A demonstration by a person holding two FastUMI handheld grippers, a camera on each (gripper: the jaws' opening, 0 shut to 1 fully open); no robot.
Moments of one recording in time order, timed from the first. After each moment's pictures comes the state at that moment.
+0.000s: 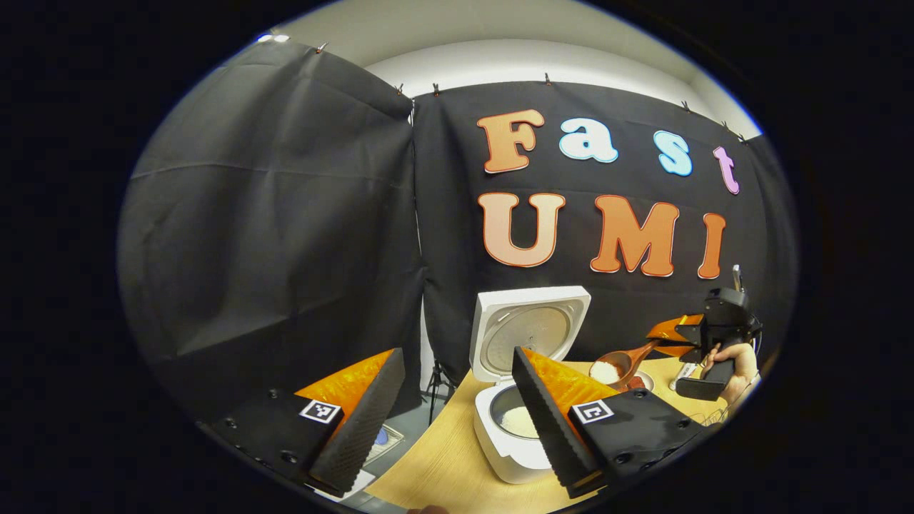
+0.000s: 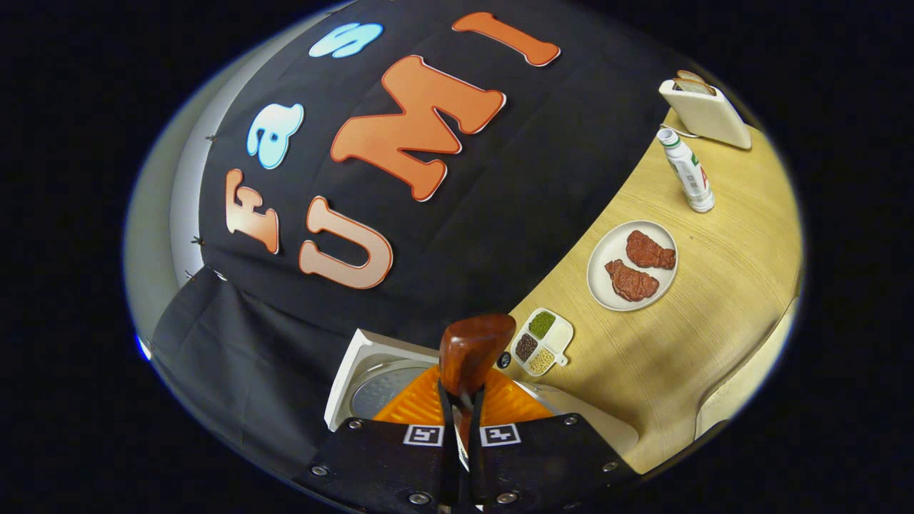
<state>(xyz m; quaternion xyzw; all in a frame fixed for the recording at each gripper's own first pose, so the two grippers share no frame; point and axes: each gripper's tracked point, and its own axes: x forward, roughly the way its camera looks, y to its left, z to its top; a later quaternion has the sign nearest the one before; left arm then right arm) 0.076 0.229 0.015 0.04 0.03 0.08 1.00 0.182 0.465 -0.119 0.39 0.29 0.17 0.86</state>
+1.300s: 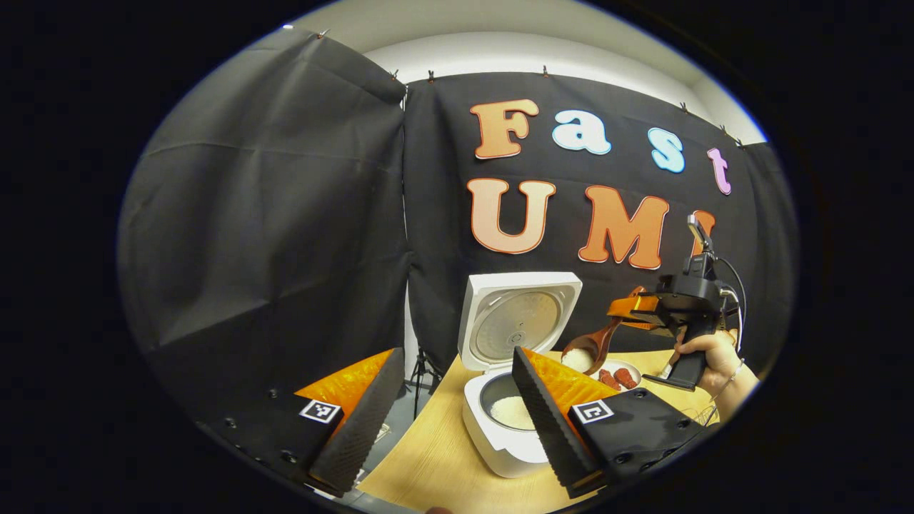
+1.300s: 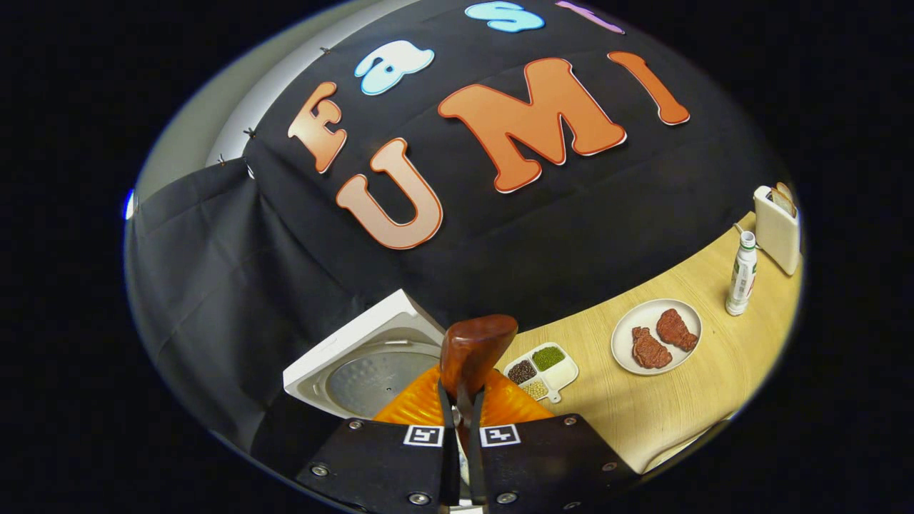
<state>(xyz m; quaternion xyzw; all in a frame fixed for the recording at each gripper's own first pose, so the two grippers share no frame) 0.086 0.227 -0.006 0.03 0.06 0.05 1.00 0.182 0.524 -0.098 0.20 0.23 0.24 0.92</state>
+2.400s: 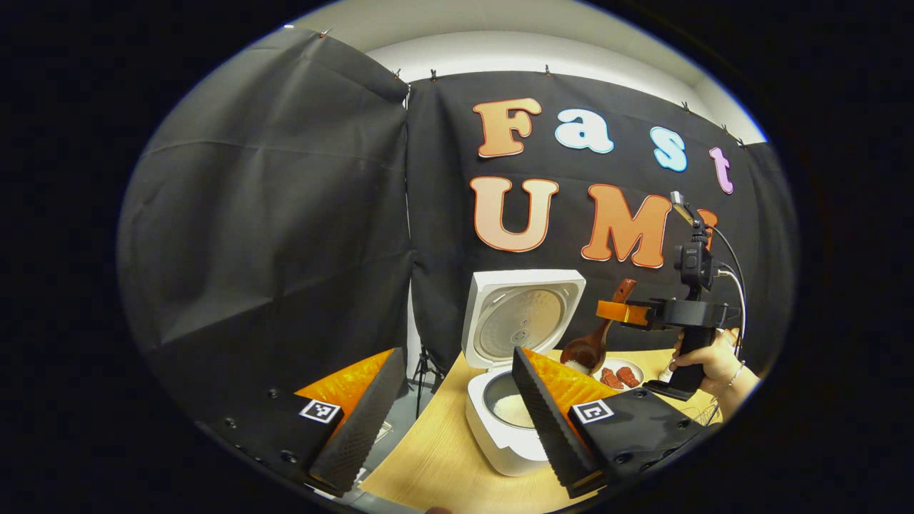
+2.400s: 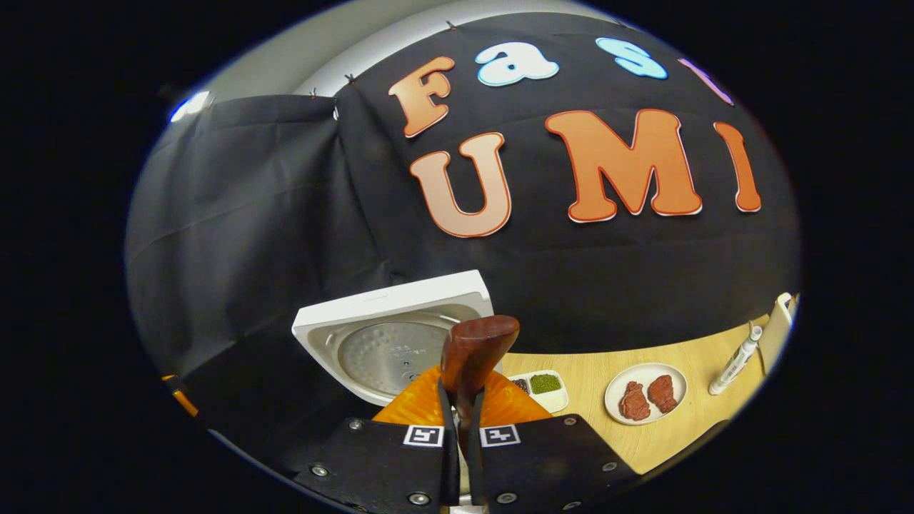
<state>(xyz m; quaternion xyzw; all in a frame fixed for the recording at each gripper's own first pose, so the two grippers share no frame) 0.083 0.233 -0.010 0.03 0.06 0.05 1.00 0.150 0.560 -0.087 0.02 0.14 0.33 0.93</state>
